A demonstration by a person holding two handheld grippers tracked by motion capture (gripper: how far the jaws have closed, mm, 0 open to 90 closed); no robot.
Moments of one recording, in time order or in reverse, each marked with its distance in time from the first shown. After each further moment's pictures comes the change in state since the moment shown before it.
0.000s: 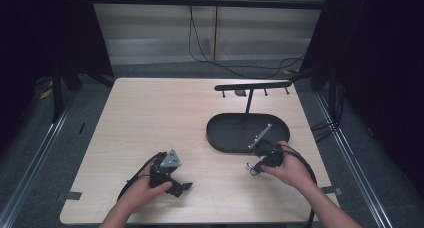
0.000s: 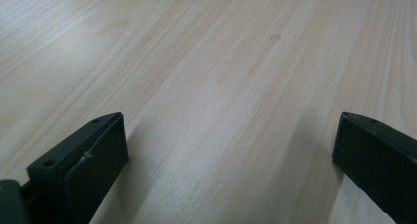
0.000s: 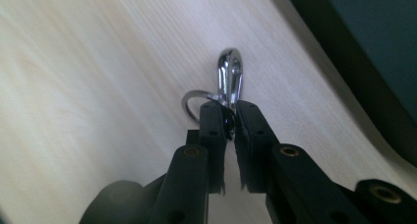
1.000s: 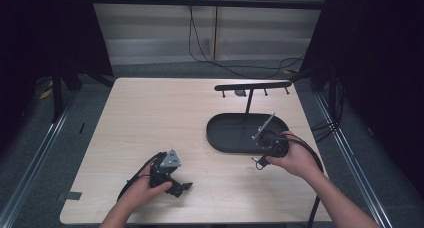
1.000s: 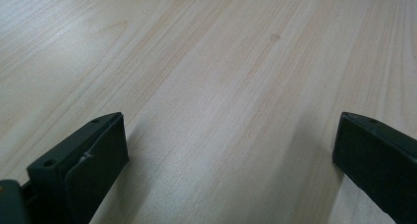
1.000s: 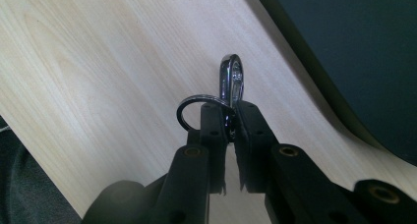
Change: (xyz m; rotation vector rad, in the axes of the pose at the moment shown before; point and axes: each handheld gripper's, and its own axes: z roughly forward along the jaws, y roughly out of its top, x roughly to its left) left arm 0.000 0.000 0.000 0.000 0.000 0.001; right arm -0.008 0.011 -0.035 0.054 -0.001 -0.013
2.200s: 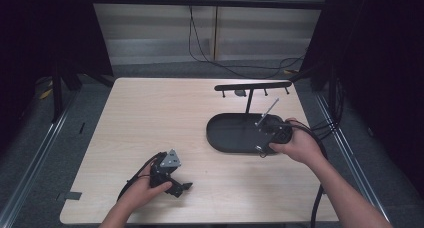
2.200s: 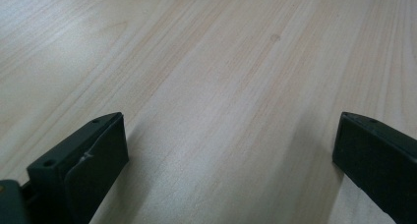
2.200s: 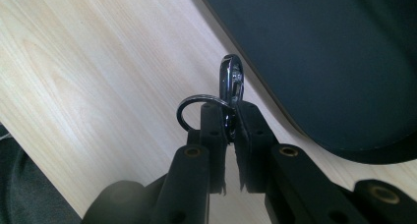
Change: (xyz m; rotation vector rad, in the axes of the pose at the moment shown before) left arm 0.000 0.000 0.000 0.000 0.000 0.000; right arm -0.017 0.015 -0.029 -0.003 -0.034 0.022
